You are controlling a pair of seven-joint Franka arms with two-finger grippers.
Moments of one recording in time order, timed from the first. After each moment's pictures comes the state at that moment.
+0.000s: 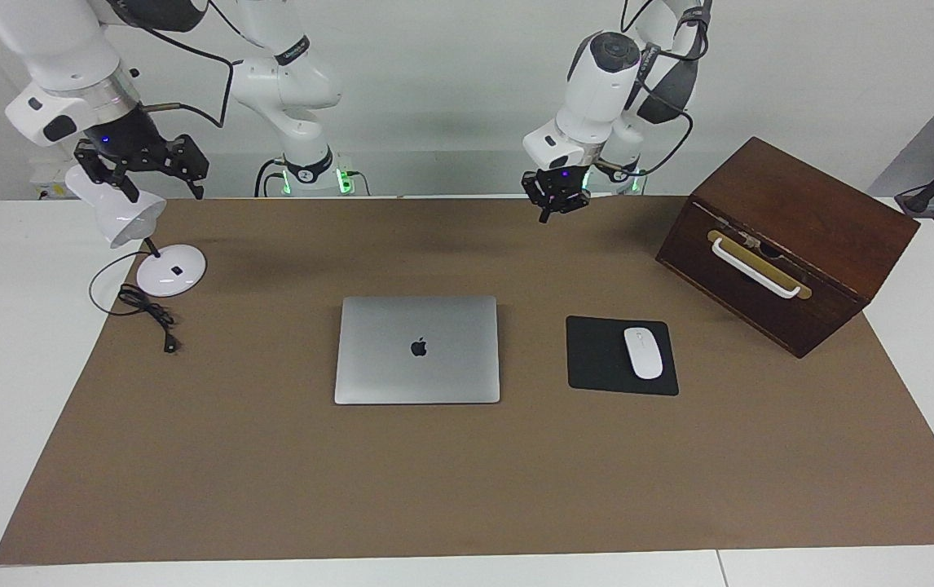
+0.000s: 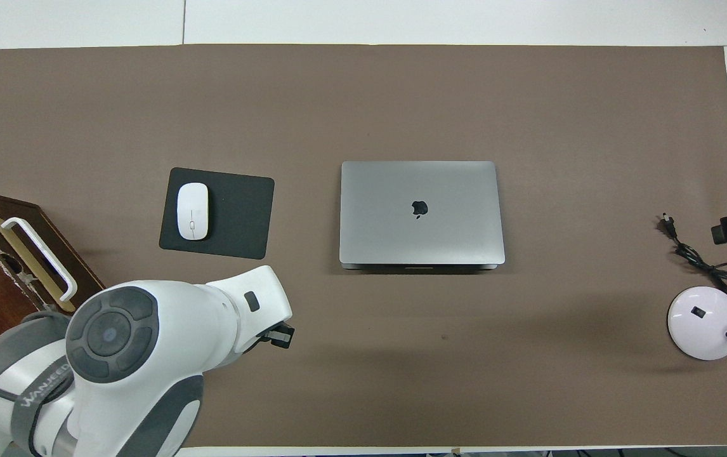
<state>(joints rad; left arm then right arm) -0.61 -0.29 0.02 -2.25 -0.12 1.96 -0.16 -0.06 -0.11 -0.04 -1.68 -0.03 1.51 -0.15</state>
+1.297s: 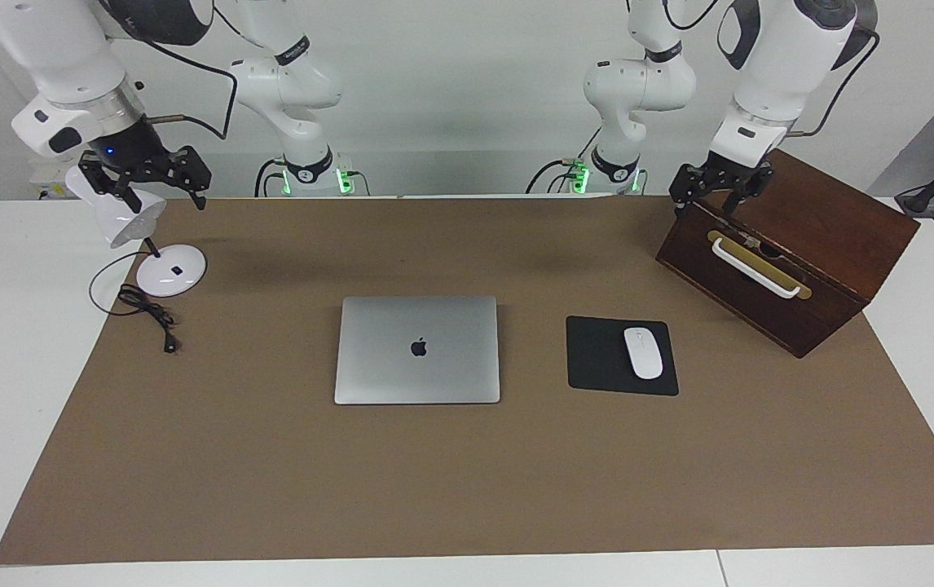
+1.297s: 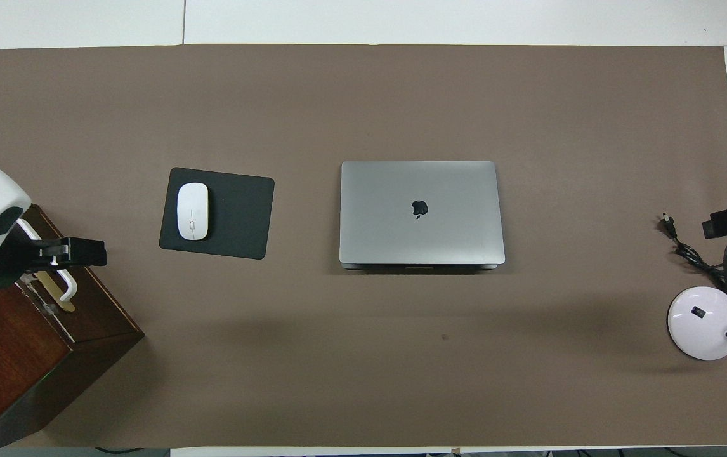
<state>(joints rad) -0.13 -0.26 0.03 -1.99 0.01 1.74 -0.15 -0.06 -0.11 -0.04 -1.72 -0.03 1.55 -0.15</state>
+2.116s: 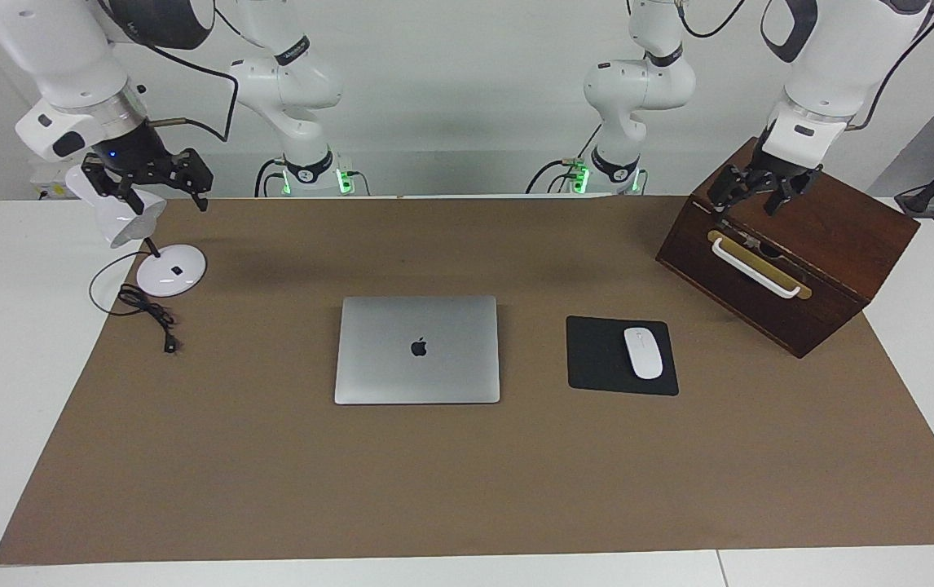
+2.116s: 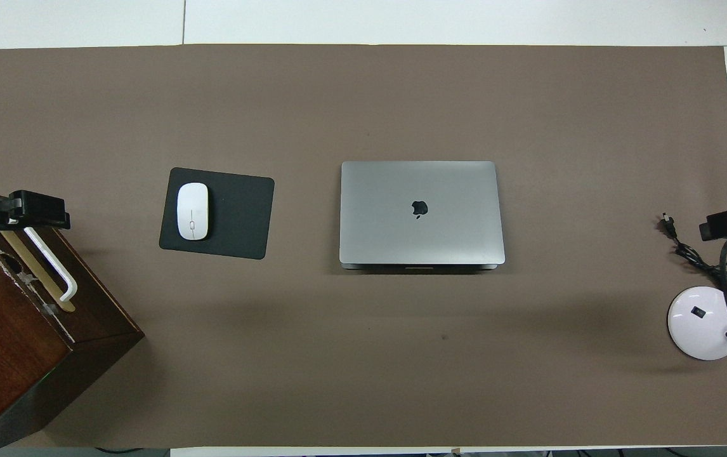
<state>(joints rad) -0.08 -0.12 0.02 -1.76 0.01 1.63 -0.15 -0.06 -0.11 -0.04 -1.73 -0.03 1.56 -0.15</state>
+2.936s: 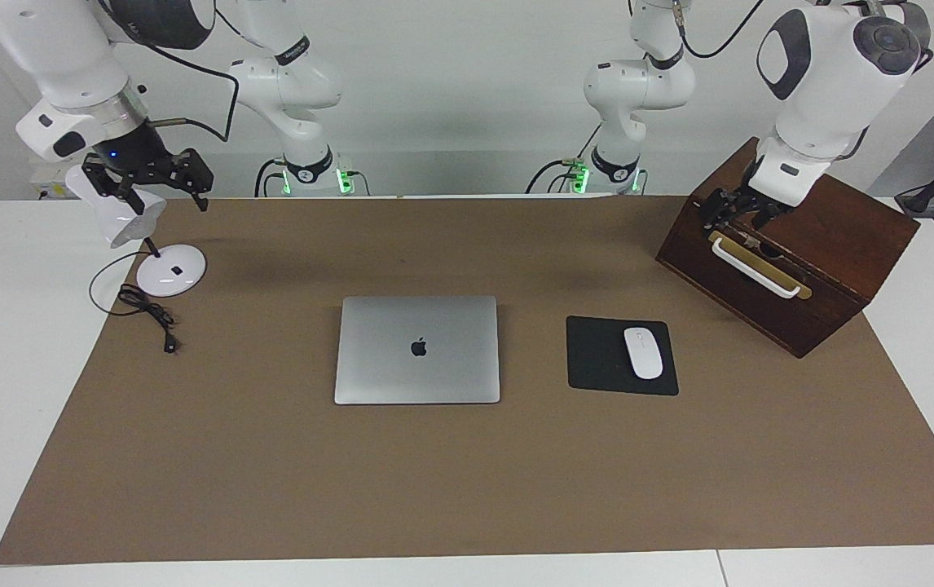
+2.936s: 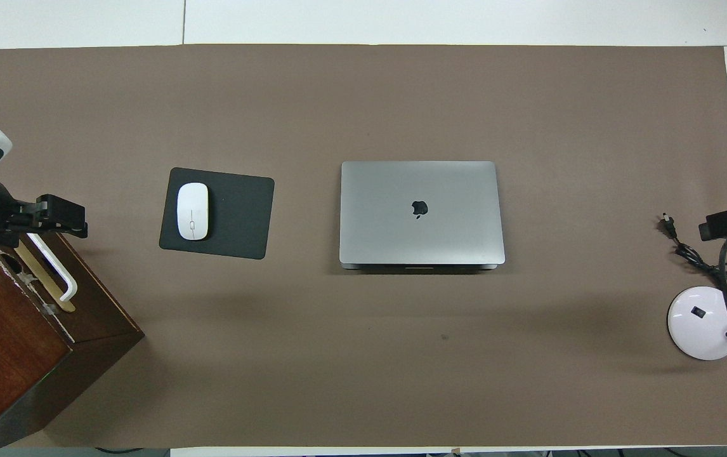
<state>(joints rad) -0.06 -0.06 0.01 -1.77 0.00 1.59 -0.10 -0.05 -0.11 -0.04 -1.73 -0.03 1.56 -0.15</state>
